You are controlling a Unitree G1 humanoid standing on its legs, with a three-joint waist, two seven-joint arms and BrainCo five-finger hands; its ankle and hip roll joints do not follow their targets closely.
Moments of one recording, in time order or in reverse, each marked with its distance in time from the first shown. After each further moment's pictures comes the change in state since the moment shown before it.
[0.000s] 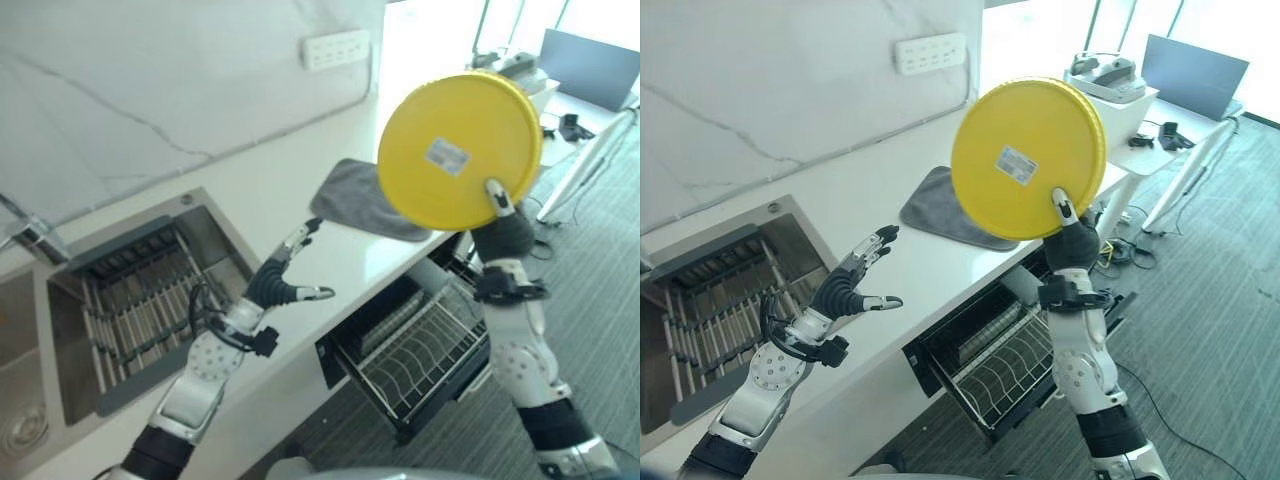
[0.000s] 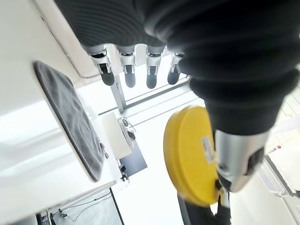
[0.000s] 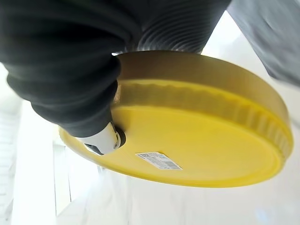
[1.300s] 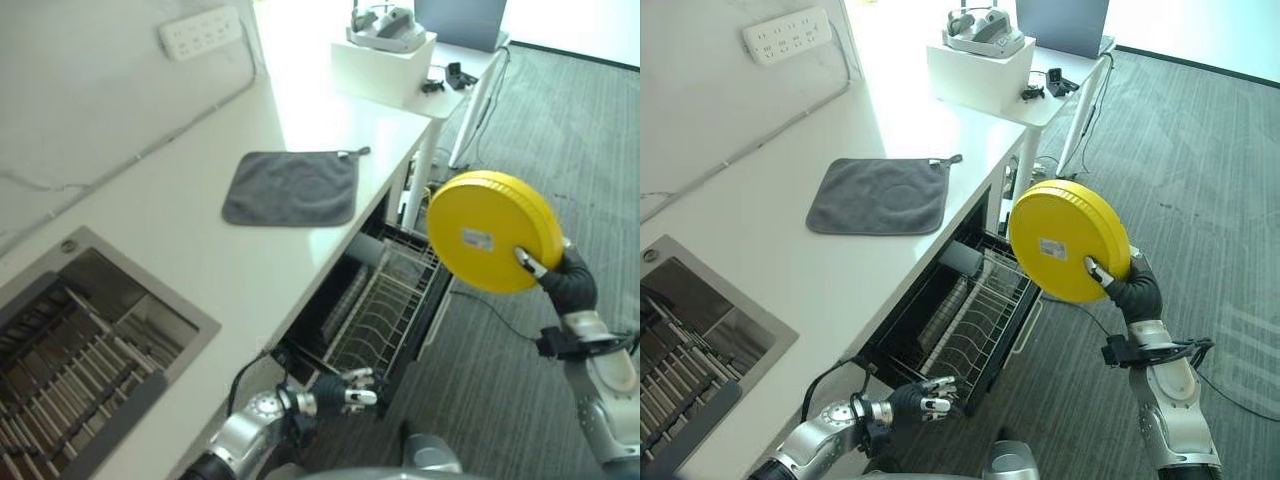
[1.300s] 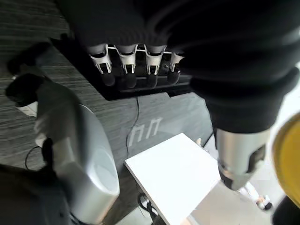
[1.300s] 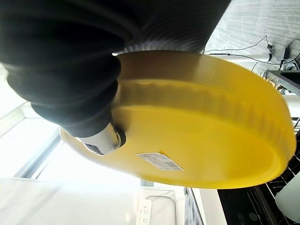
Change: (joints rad) left arm 0.022 -0.160 -0.307 0.519 -0.323 0.594 -0.412; right arm 0.208 -0.174 -0.187 0.115 -0.445 -0.030 0.195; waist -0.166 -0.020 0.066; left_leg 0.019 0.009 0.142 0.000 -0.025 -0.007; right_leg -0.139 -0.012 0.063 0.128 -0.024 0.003
